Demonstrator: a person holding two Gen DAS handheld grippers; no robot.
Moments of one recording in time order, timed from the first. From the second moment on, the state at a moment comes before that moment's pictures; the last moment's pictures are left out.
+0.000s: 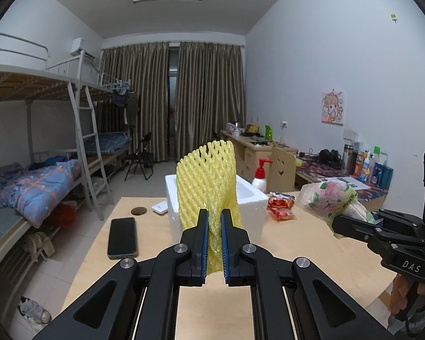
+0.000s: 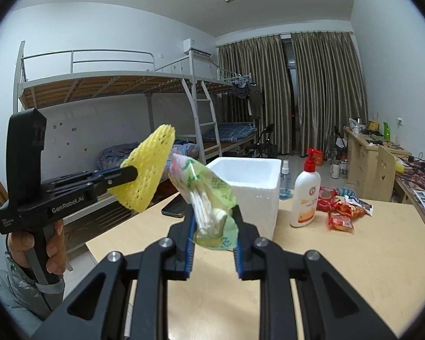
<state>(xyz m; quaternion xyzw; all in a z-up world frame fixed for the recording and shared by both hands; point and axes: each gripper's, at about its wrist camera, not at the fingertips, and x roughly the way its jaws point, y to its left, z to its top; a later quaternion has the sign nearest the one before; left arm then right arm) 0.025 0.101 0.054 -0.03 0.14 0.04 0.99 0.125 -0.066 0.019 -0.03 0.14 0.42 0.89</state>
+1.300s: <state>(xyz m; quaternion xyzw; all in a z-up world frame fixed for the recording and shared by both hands) 0.130 0.143 0.086 -0.02 0.15 0.03 0.99 0.205 -0.006 0.045 -0.05 0.16 0.42 0.89</state>
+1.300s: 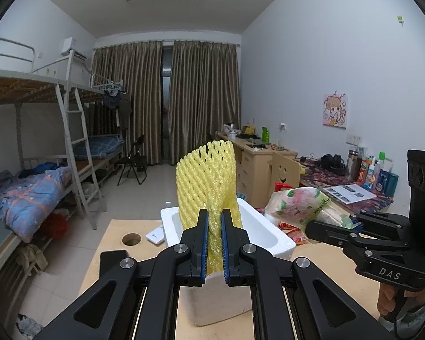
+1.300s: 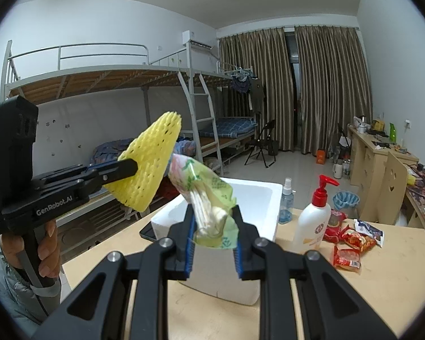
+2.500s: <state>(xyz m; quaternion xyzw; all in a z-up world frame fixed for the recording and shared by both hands) 0.224 0.162 0.052 -0.02 0.20 -0.03 0.98 0.252 0.023 0.034 -0.05 0.20 0.41 0.89</state>
